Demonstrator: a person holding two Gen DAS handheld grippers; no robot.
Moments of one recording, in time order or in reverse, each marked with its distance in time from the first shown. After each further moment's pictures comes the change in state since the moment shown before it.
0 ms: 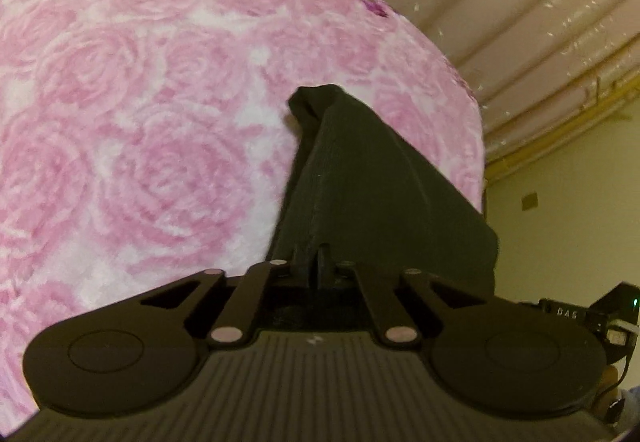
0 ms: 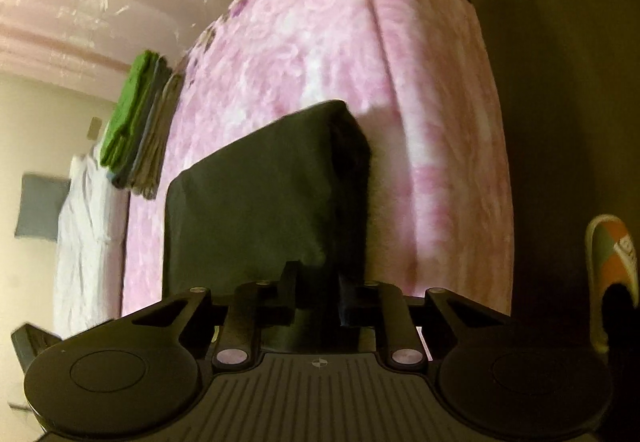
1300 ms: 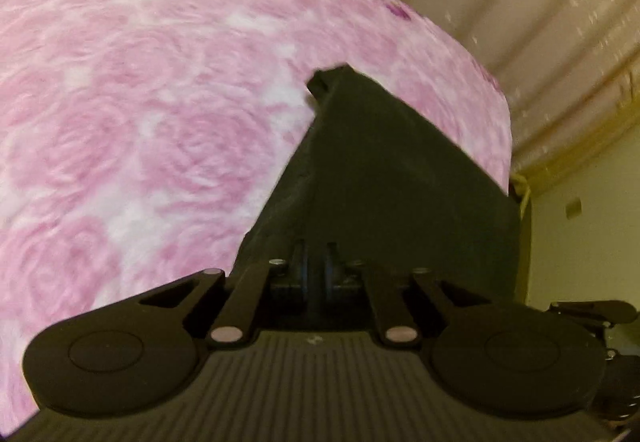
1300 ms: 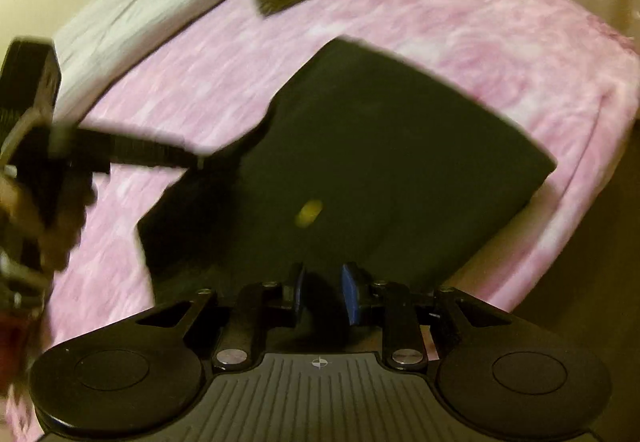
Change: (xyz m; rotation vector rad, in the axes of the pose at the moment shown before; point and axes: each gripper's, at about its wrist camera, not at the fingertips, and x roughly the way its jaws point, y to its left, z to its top) left arm -0.029 -0.040 -0.070 -0.004 -0.099 0.185; right arm 0.017 0.085 -0.075 -0.870 0.230 -0.055
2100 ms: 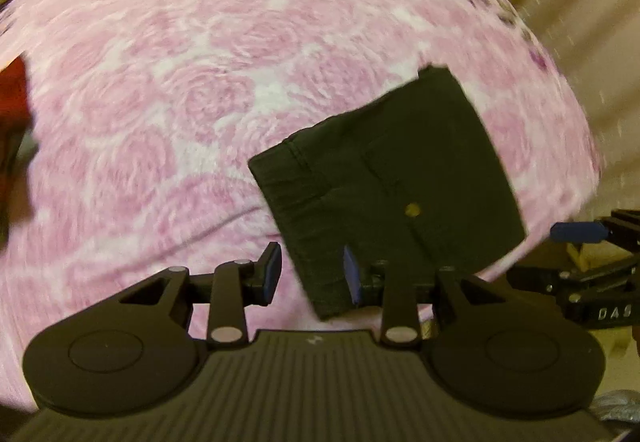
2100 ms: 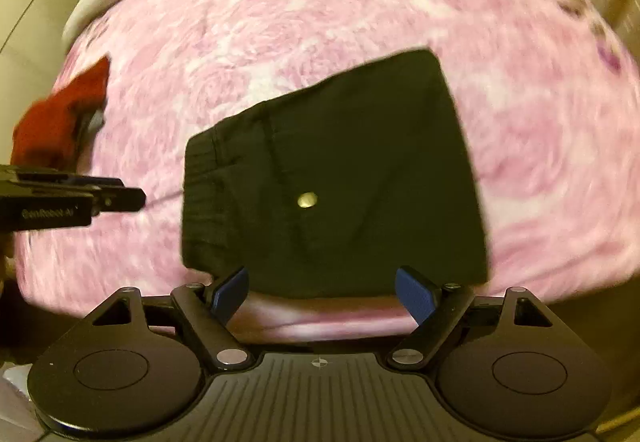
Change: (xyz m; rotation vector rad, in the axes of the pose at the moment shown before) left arm -0.101 -0.126 -0.033 -0.549 0.045 0.471; right arm -0.046 -0.020 0.122 -0.561 0.394 0.156
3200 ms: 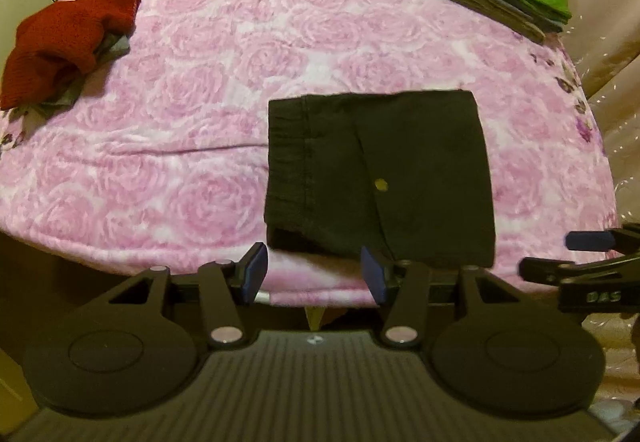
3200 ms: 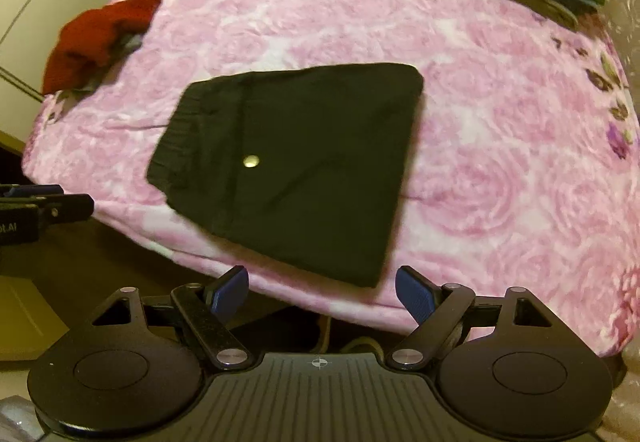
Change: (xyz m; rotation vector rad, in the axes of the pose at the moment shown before) left arm -0.037 -0.074 -0.055 -0.341 -0.055 0.179; right arm -0.028 -0.074 0.001 -0.252 0.077 0.049
